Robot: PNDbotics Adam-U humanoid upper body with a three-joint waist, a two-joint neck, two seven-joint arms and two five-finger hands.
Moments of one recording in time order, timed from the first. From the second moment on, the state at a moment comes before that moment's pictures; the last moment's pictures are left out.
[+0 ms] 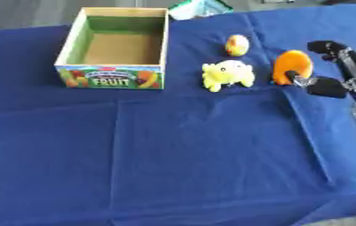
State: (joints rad) left arm -0.14 0.21 0.11 -1.97 0.11 0.12 -0.10; right arm -0.45 -0.58 -0.12 -1.19 0.27 -0.22 0.10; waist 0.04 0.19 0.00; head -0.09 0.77
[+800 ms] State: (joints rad) left arm -0.14 0.21 0.11 -1.97 0.11 0.12 -0.11; right arm -0.50 -0.57 -0.10 -1.08 0.33 -0.22 0.12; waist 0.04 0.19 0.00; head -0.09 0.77
